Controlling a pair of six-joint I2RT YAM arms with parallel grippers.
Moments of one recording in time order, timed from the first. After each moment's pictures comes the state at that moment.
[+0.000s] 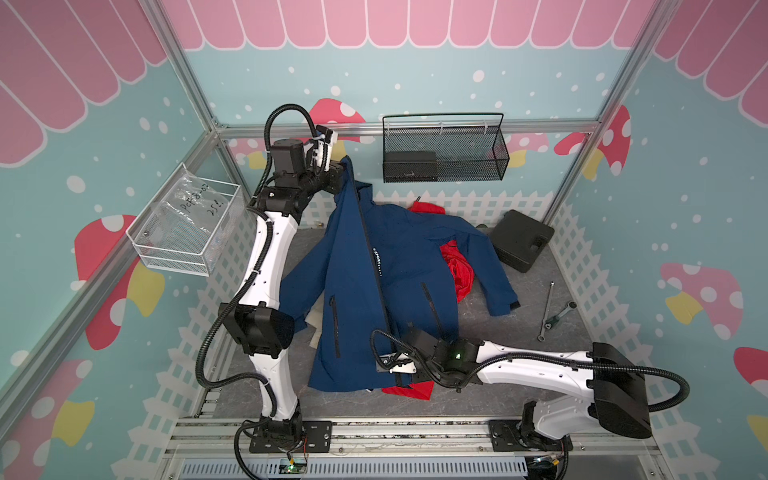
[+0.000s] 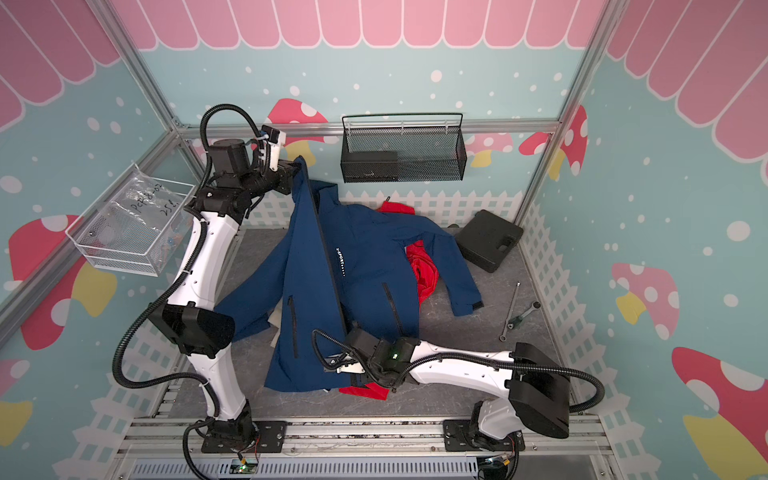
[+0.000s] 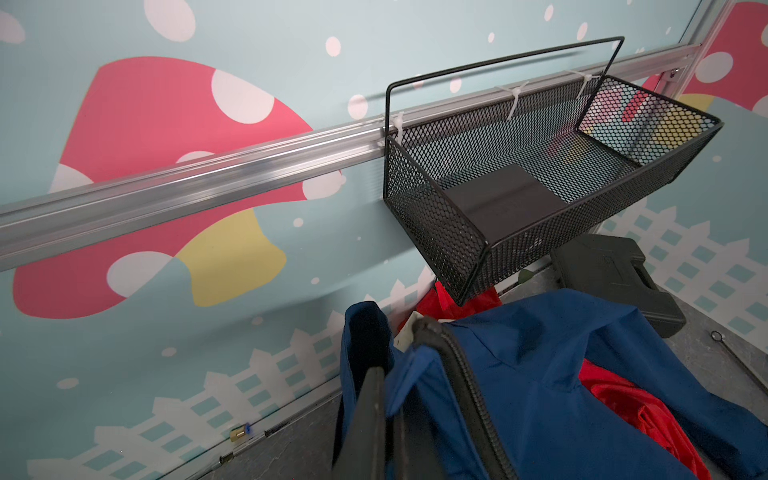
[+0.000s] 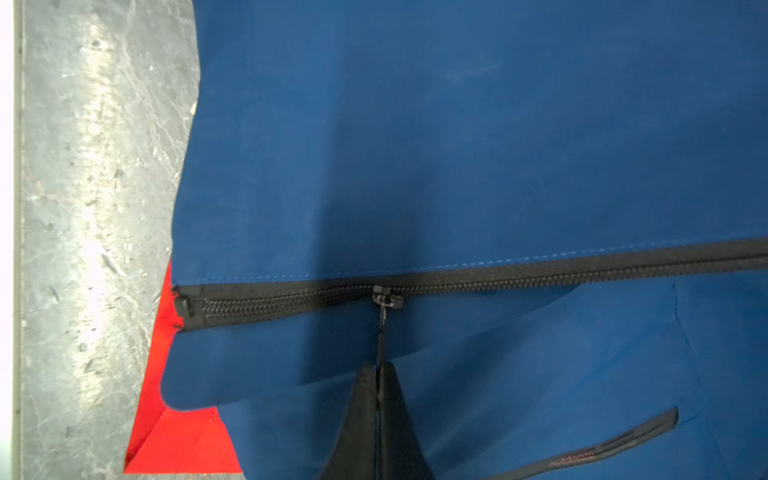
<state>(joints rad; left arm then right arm) -0.09 1.98 2.33 -0.58 0.38 0.12 1.19 1.43 0.92 -0.49 0.22 -0.63</state>
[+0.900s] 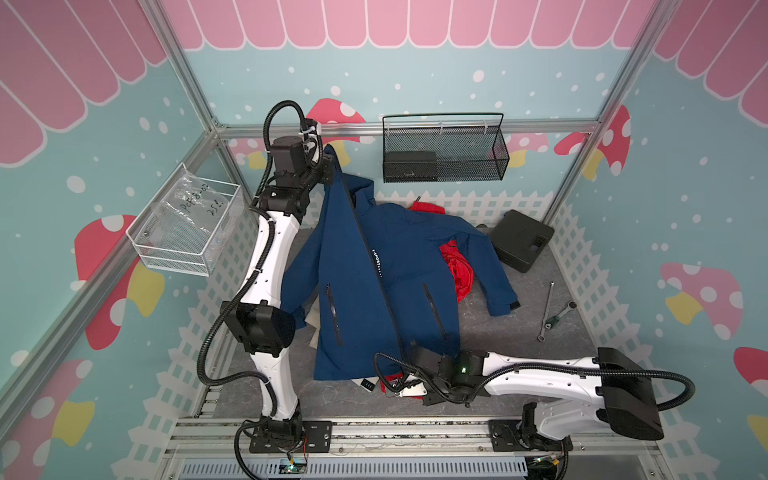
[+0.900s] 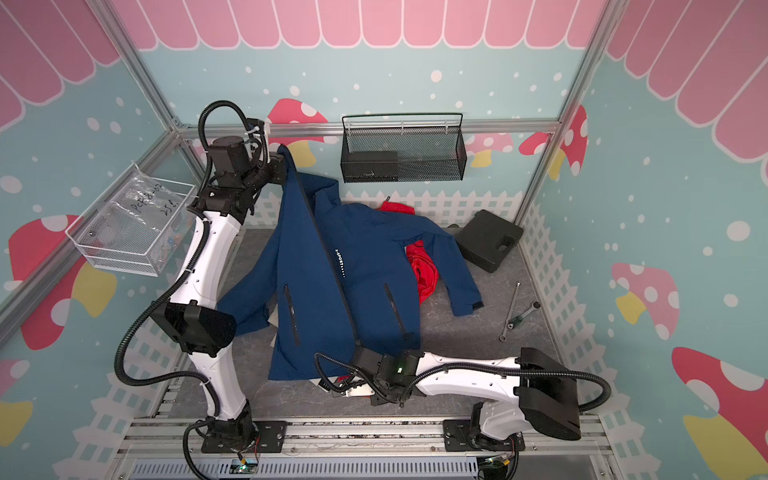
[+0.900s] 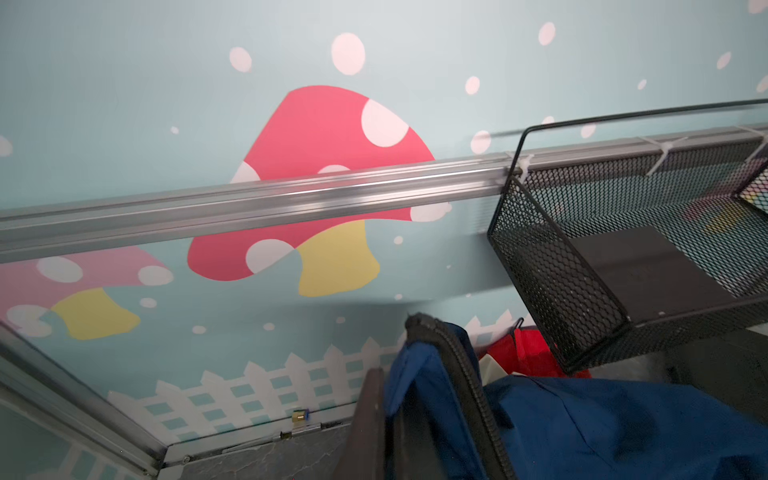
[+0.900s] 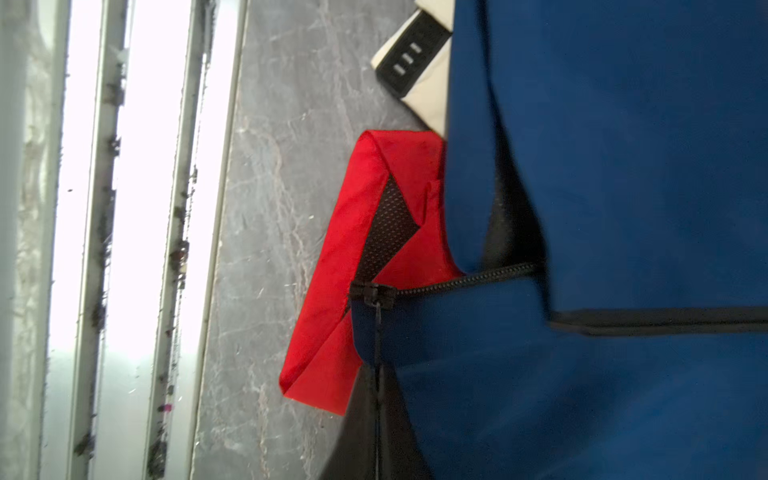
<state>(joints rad) -0.10 2.00 2.35 -0.48 0.07 0.03 1.26 1.37 0.83 -0.62 0.10 -0.58</state>
